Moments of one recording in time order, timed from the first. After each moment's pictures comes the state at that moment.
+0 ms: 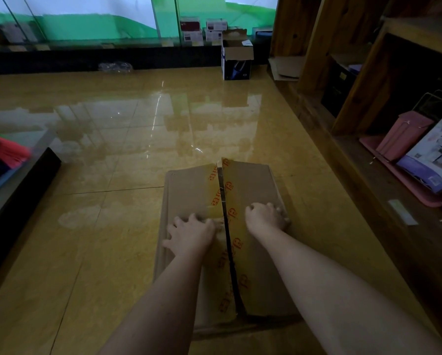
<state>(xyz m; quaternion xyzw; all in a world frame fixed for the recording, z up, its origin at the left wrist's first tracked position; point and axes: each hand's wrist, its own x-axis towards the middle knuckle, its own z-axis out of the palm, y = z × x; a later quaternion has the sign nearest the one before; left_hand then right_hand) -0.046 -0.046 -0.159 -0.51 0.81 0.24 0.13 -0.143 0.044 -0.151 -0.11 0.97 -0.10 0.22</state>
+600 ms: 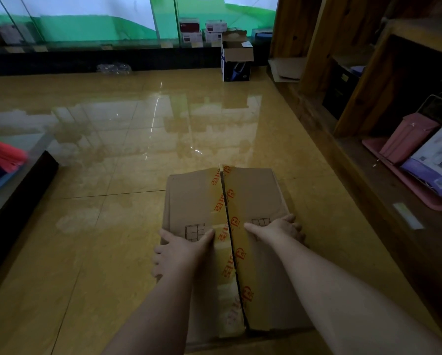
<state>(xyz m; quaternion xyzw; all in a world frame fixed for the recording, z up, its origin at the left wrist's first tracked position) -0.031 -0.065 -0.182 -0.63 0.69 0.35 0.08 -0.160 0.057 -0.177 0.08 0.94 -0.16 0.28</state>
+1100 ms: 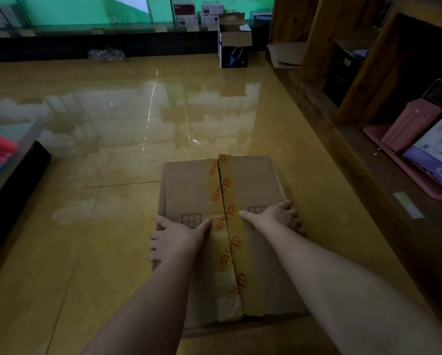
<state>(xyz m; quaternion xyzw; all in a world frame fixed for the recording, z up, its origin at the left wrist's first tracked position) -0.045 -0.068 -0.181 -0.64 0.70 0.30 0.10 -0.161 0.046 -0.176 0.09 0.95 -0.15 0.26</state>
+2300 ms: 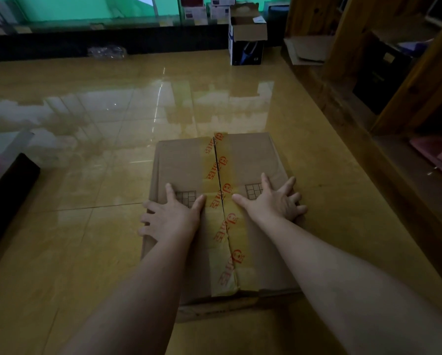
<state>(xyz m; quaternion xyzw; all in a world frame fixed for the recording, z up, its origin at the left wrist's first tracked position) -0.155 -0.182 -0.201 -0.59 0.77 0.22 0.07 -0.260 -0.064 -0.199 -0.09 0.98 -0.08 0.18</state>
